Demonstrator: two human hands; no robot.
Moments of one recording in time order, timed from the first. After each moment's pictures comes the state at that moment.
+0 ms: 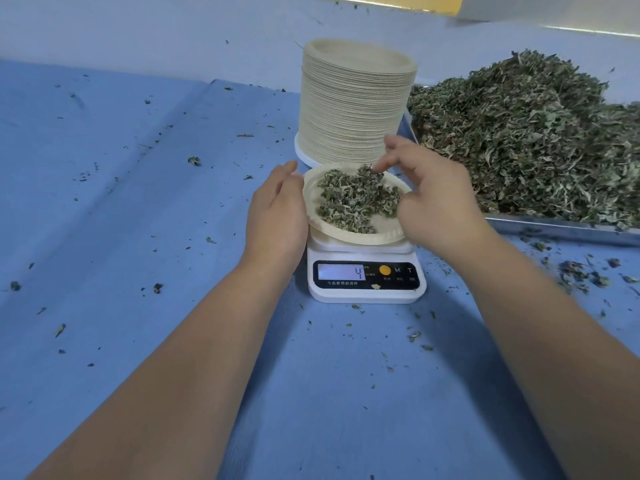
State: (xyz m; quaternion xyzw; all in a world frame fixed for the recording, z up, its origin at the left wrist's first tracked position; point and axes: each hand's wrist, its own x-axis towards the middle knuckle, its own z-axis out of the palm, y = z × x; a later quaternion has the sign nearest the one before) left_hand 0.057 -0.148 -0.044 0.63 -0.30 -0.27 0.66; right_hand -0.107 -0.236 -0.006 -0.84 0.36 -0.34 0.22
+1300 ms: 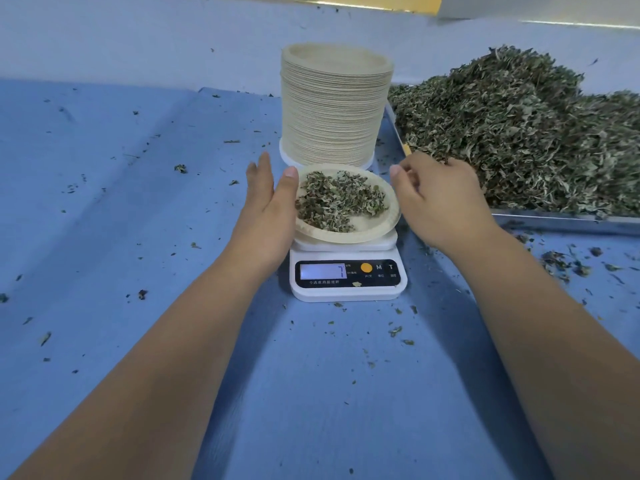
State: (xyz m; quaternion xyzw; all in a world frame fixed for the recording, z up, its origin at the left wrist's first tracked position) left_hand 0.062 -0.146 -0.044 0.69 -0.42 -0.25 0.53; right_hand -0.134 -0.269 -0.023 -0.85 0.42 -0.32 0.00
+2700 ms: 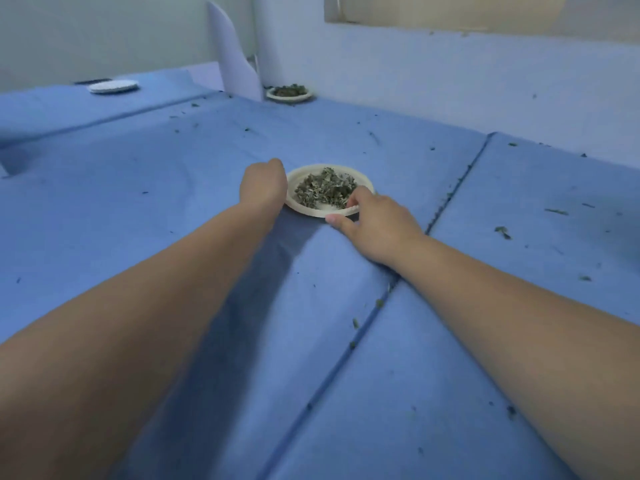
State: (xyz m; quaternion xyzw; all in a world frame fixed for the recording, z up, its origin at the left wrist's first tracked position) left_hand 0.470 0.015 -0.042 0.82 -0.06 -0.02 0.57; right_hand 0.340 -0.126 -0.063 -0.97 0.16 -0.12 0.15
